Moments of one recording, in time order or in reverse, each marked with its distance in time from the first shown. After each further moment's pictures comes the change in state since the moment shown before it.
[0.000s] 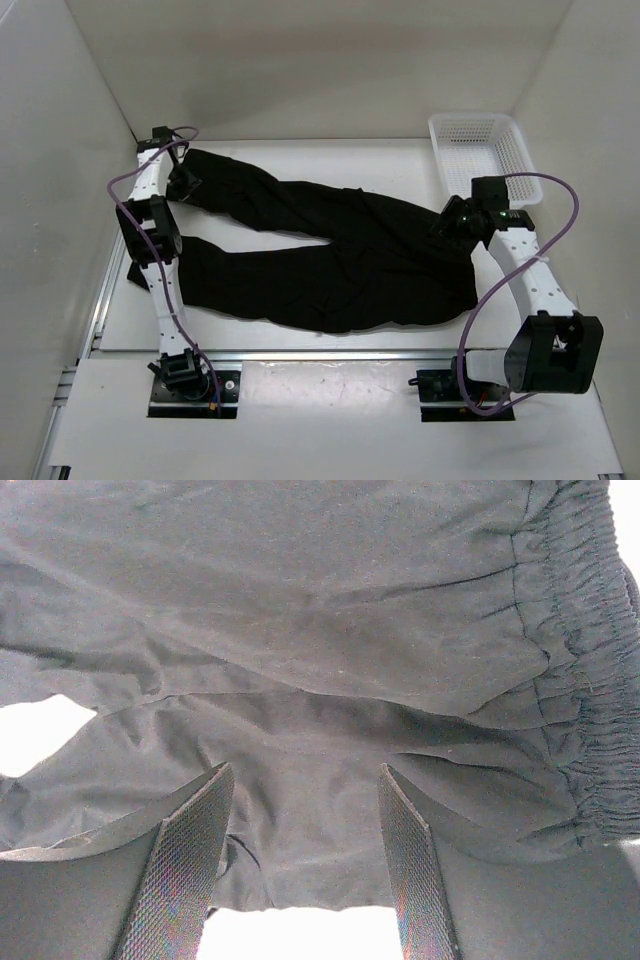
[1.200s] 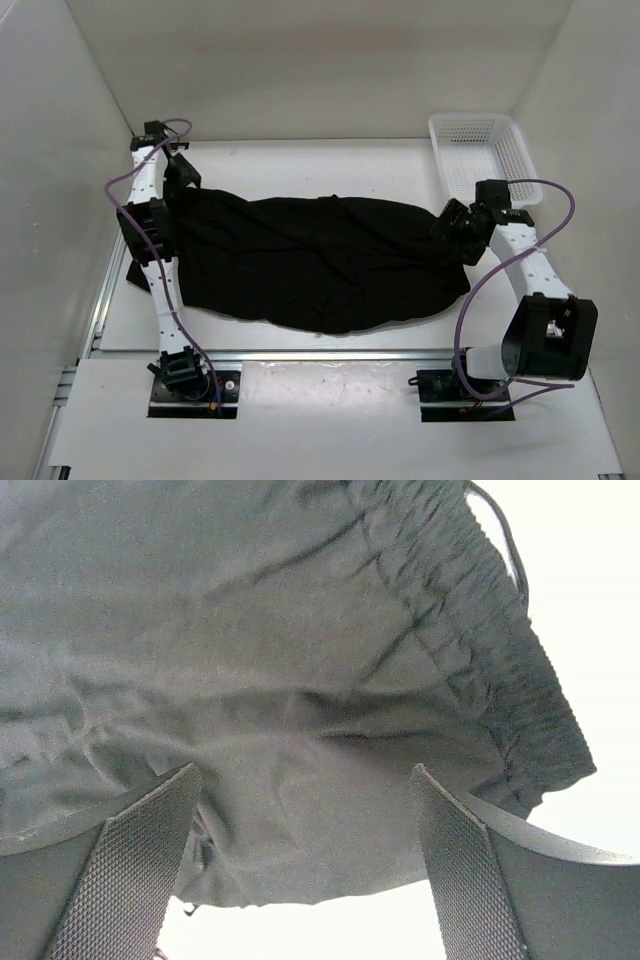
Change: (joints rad) left arm 0.035 0.075 0.214 -0.027 -0.043 0.065; right arm -0.059 0.053 -0.037 0.008 -0.048 -0.047
